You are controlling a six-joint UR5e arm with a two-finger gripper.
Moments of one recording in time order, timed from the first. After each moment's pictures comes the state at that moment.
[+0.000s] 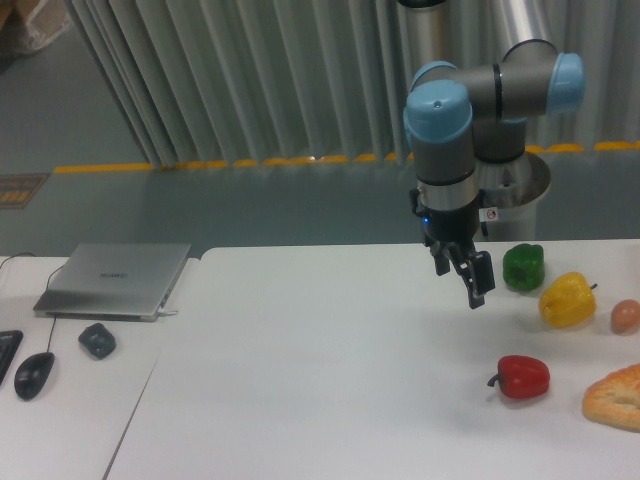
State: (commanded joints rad) arm 2.20 -1.75 -1.56 -1.27 1.60 1.07
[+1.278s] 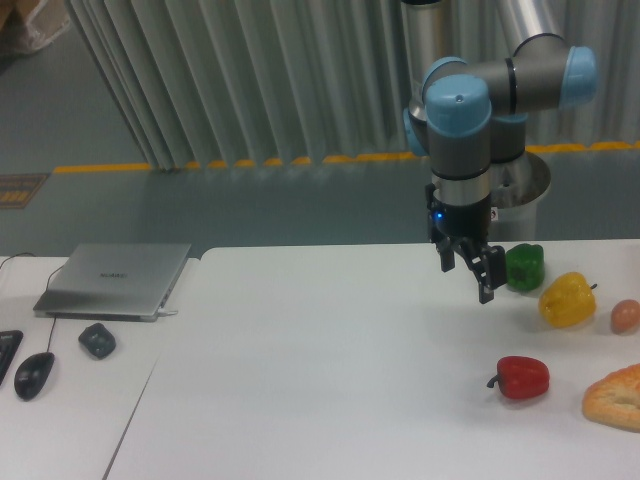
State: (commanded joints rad) arm 2.25 -1.71 -1.60 -1.27 1.58 0.91
